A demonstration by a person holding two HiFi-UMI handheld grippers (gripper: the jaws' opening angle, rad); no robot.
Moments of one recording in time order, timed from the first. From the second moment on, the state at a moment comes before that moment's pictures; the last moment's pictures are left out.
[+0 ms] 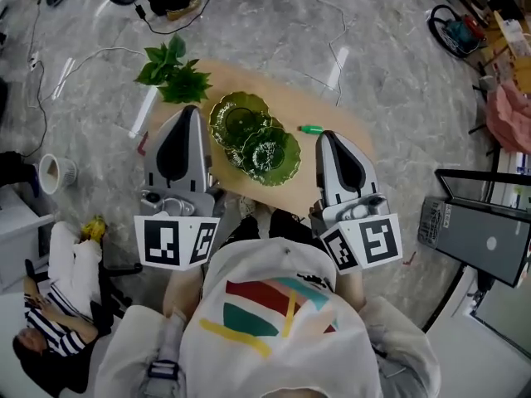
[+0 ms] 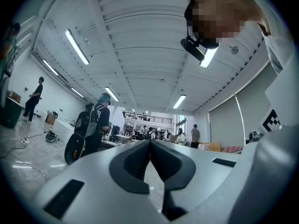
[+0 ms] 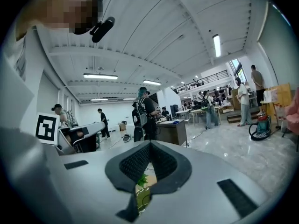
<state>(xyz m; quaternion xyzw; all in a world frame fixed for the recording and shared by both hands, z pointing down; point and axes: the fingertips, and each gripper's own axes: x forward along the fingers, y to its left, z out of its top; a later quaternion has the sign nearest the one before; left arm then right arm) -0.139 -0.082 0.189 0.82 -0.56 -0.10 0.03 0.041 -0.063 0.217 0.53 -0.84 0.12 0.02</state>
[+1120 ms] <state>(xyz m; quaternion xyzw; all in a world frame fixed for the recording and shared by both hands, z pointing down) -0.029 -0.069 0.170 0.83 -0.55 -0.09 0.00 0.189 -0.042 0.206 0.55 -0.83 0.04 -0.02</state>
